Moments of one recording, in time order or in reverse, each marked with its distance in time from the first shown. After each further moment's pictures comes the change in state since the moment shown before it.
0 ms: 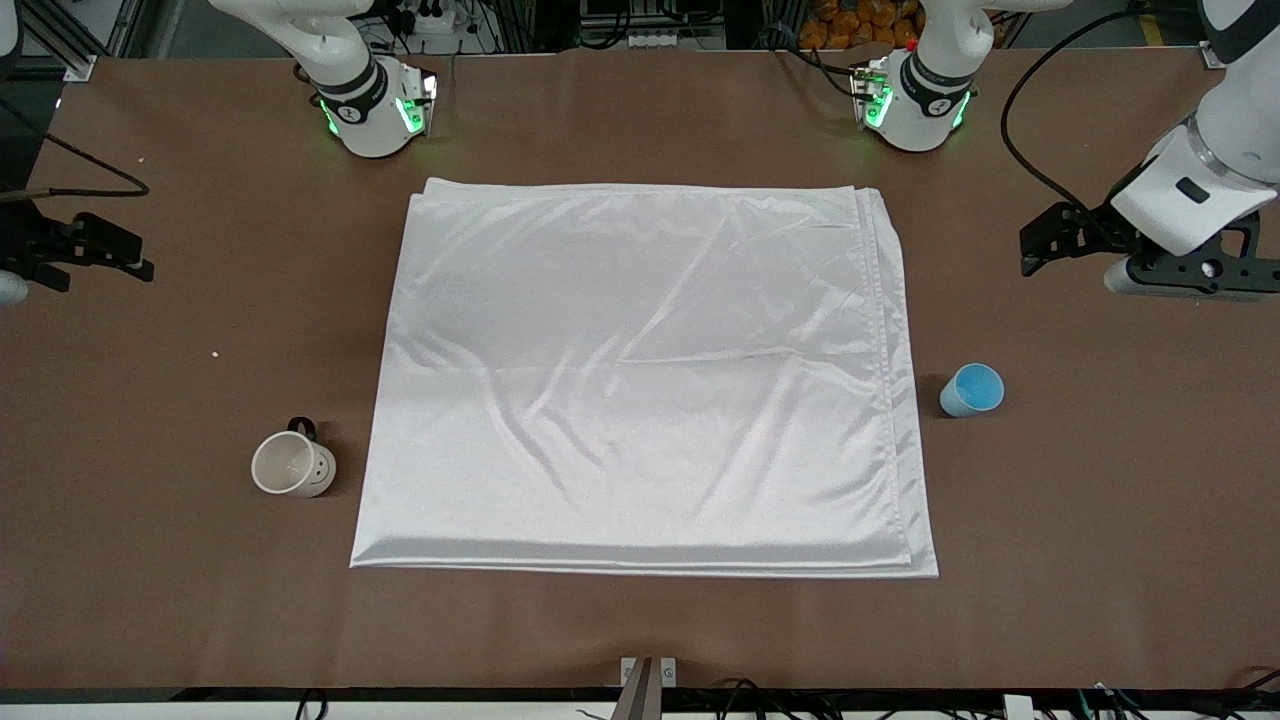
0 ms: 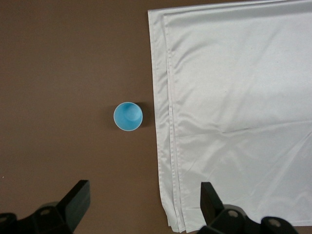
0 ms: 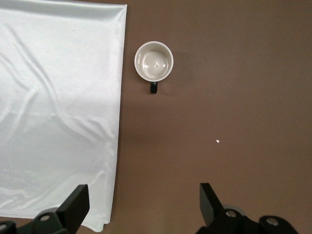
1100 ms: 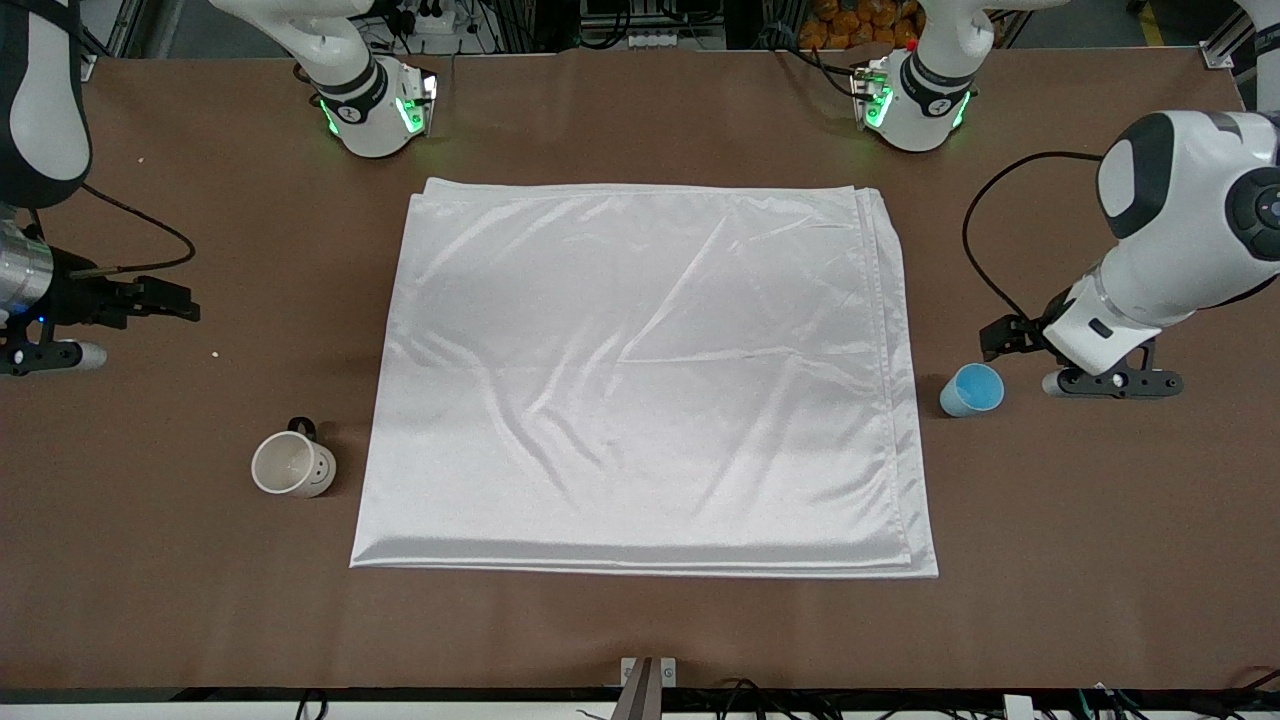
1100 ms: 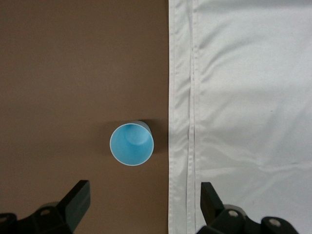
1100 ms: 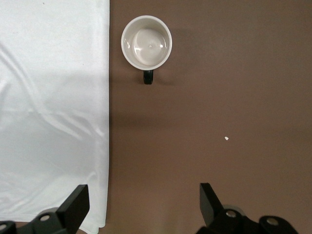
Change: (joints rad) left arm 0.062 0.136 0.002 -0.278 0.000 0.398 0.010; right arm -0.015 0.124 0.004 -0.065 0.000 0.077 0.001
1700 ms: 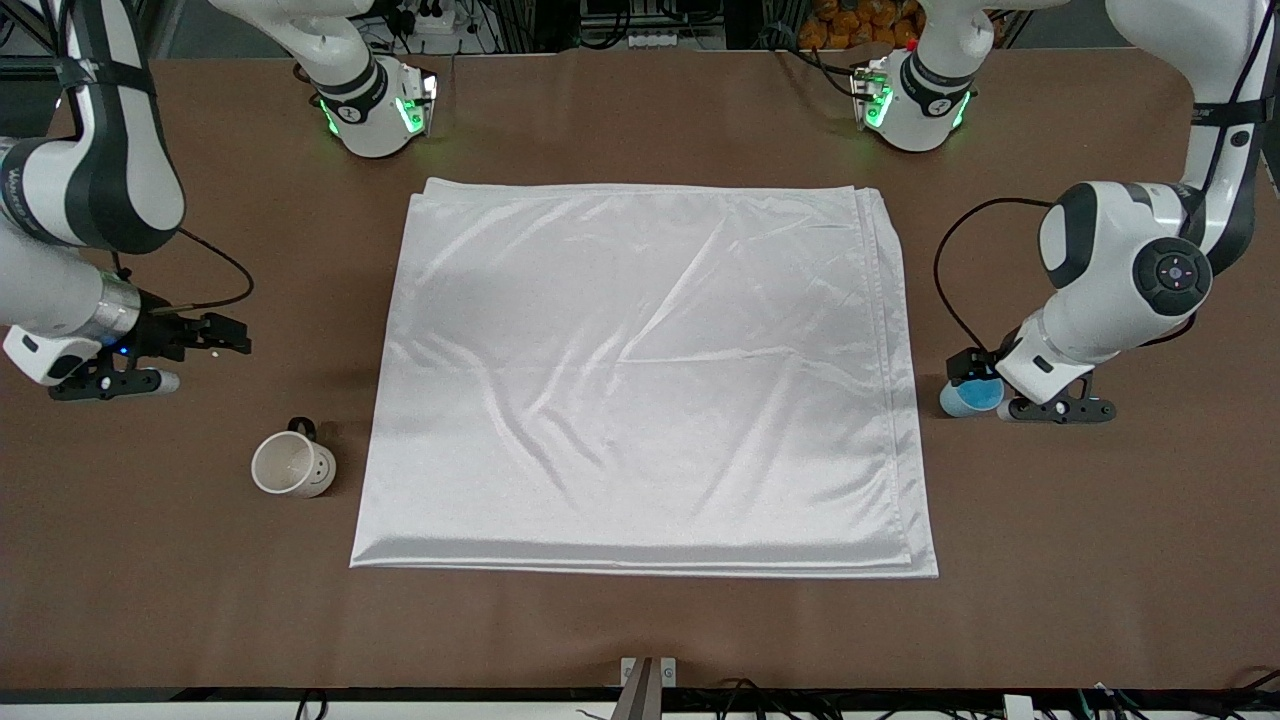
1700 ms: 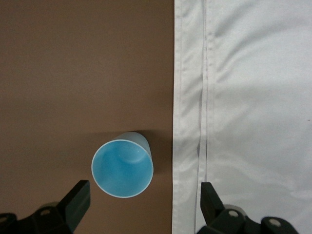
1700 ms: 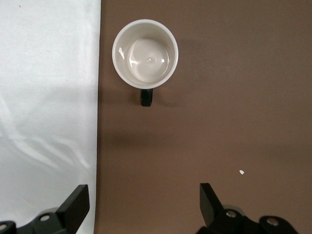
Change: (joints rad) left arm 0.007 0.105 0.000 -0.115 0.000 0.223 0.000; right arm 0.010 0.013 0.010 -0.259 0.000 0.362 0.000
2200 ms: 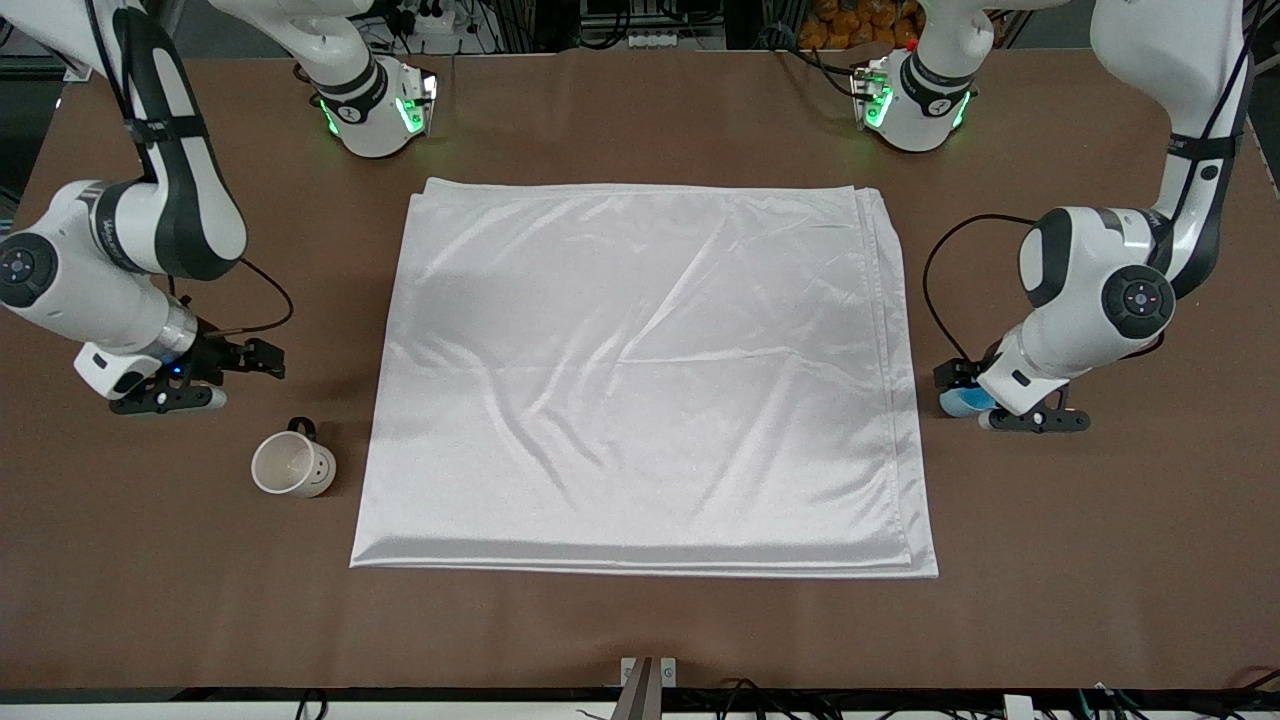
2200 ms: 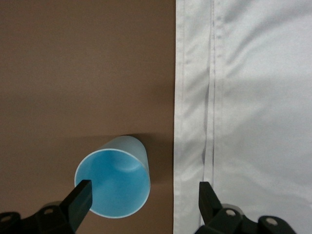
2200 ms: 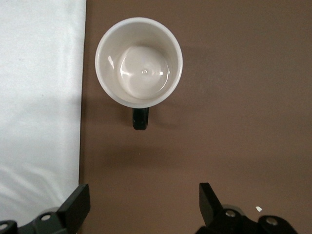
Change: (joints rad) left arm -0.001 0.073 -0.001 -0.015 0.000 0.069 0.000; right arm 0.009 0.084 0.001 -0.113 0.001 0.268 0.000
